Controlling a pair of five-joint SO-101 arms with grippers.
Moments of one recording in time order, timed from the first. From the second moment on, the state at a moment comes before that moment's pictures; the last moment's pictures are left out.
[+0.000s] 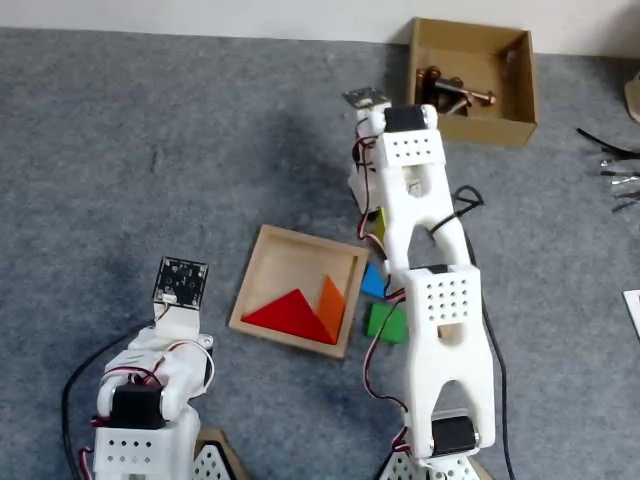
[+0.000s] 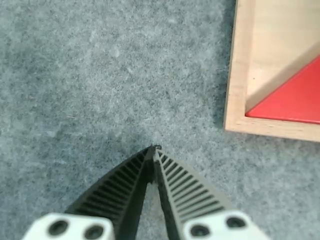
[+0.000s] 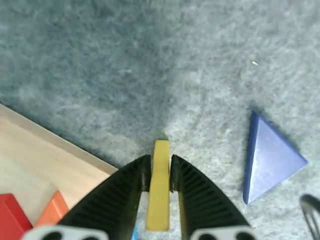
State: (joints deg) left arm -4.7 -104.1 96.0 75.4 -2.0; right arm -15.0 53.3 -58.9 99.9 14.9
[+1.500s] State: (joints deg) left arm -4.7 -104.1 96.0 75.4 -2.0; right arm -15.0 34.4 -34.2 100.1 14.9
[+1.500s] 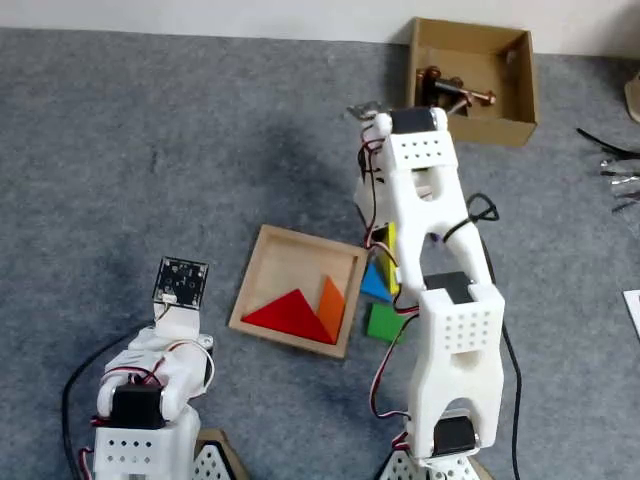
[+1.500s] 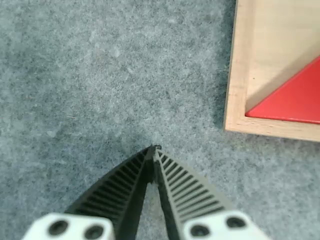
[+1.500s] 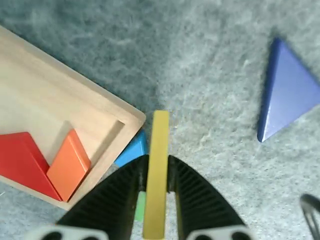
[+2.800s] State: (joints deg) left arm -4.7 -104.1 96.0 75.4 -2.0; right arm -25.6 -21.3 0.1 96.1 16.5
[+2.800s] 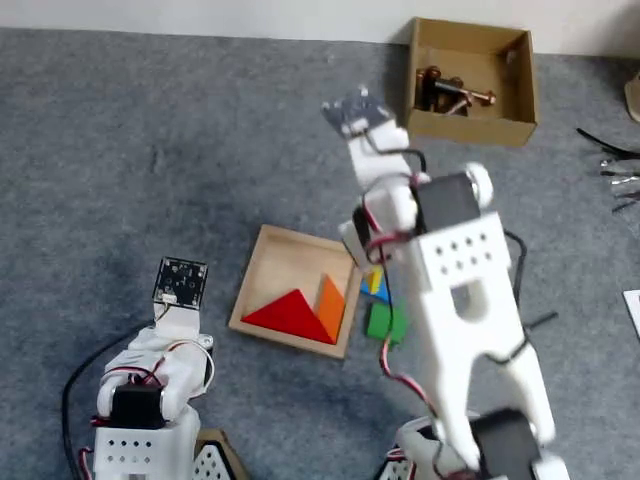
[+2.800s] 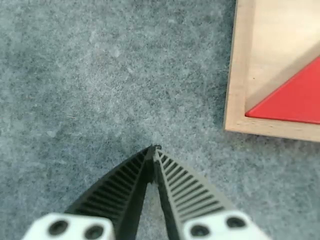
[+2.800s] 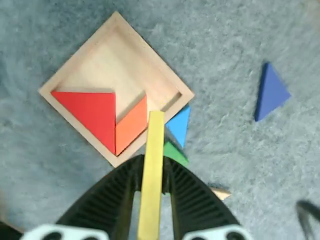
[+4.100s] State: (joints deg) left arm -4.7 -104.1 96.0 75.4 -2.0; right arm -33.7 -35.5 53.1 29.1 -6.9
